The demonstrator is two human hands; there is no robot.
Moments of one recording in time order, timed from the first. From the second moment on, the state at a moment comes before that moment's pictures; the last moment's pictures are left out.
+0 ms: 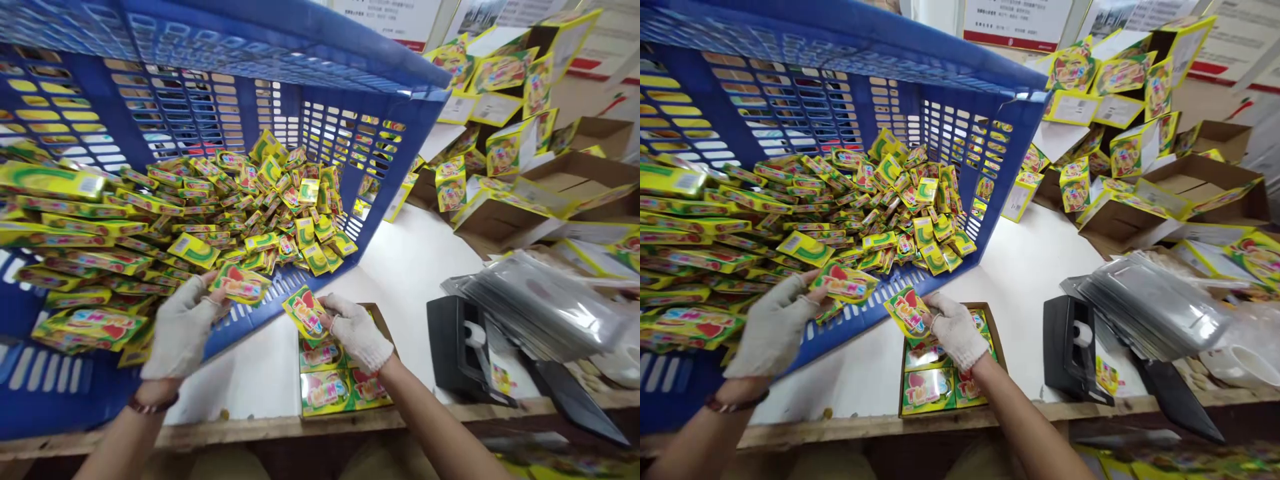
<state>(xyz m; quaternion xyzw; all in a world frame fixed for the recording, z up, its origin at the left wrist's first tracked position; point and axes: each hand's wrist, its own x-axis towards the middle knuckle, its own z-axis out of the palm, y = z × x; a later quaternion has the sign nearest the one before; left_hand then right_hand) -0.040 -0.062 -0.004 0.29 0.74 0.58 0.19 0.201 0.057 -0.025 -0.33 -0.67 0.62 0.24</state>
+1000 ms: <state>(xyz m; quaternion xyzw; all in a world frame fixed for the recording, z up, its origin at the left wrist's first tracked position) 0.112 -0.108 -0.089 0.51 0.70 0.48 0.13 0.237 0.005 -0.049 -0.35 -0.84 0.38 0.17</state>
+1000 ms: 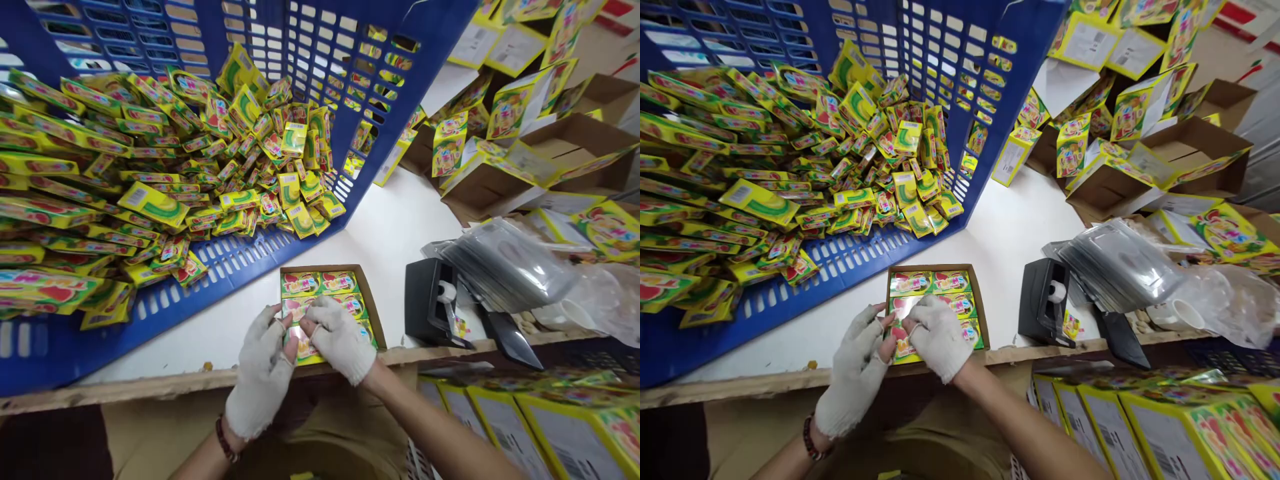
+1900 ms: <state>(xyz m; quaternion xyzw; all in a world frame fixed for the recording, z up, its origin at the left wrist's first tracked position) -0.054 -0.055 -0.061 0.37 0.93 0.00 -0.03 0.218 0.005 -0.031 -0.32 -0.83 0.39 0.23</state>
